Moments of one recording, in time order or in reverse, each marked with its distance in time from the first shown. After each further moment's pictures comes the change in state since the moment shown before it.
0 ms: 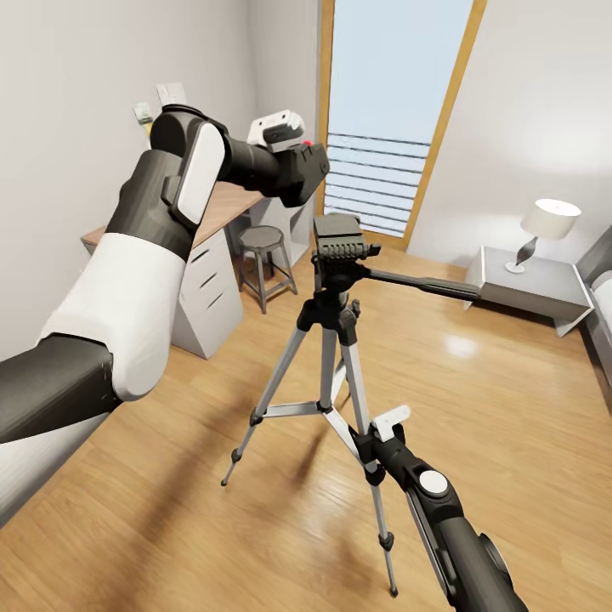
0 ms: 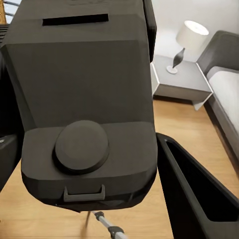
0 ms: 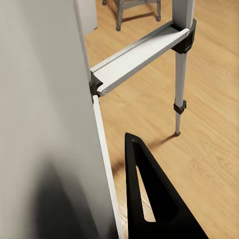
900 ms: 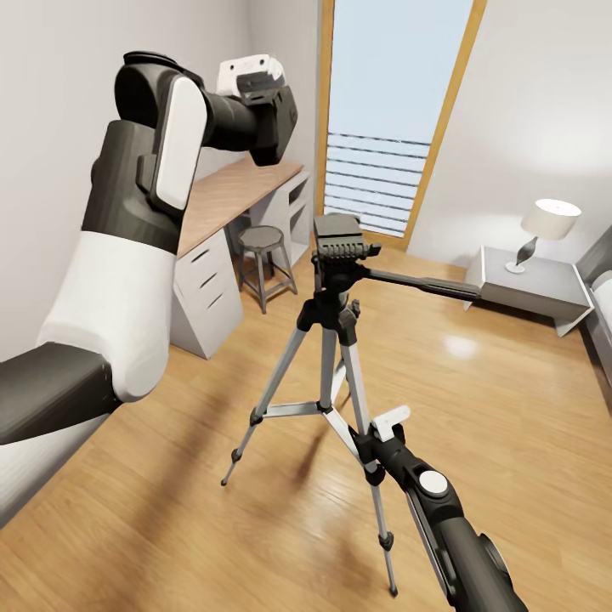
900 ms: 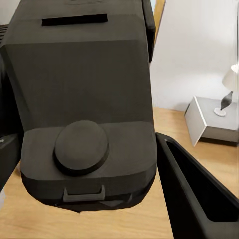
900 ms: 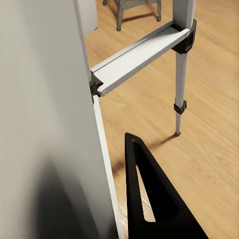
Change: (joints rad) left arm 0.004 0.000 -0.014 -0.220 0.001 0.004 0.246; right arm 0.000 0.001 -0.001 0.000 0.002 -0.002 0.002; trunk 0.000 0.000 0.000
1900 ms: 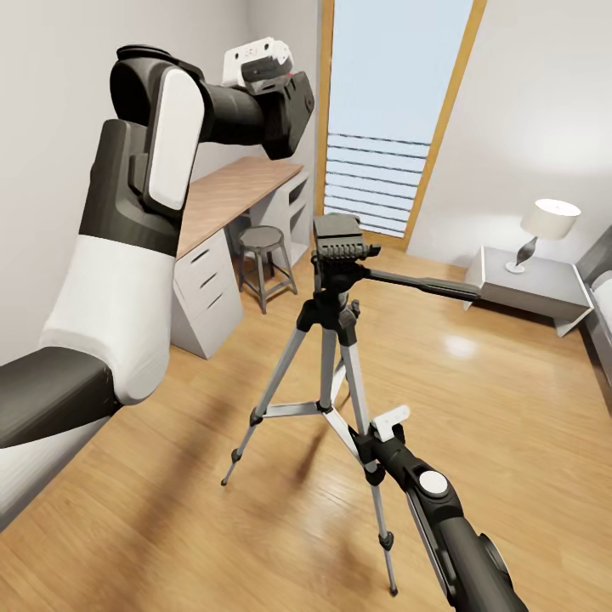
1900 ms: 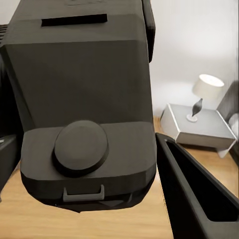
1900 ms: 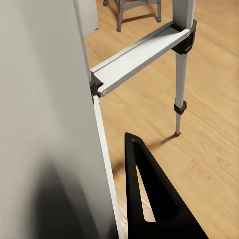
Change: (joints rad) left arm 0.010 0.000 -0.015 -0.049 0.103 -0.004 -0.010; right arm -0.001 0.000 0.000 0.004 0.000 -0.006 0.000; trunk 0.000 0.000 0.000
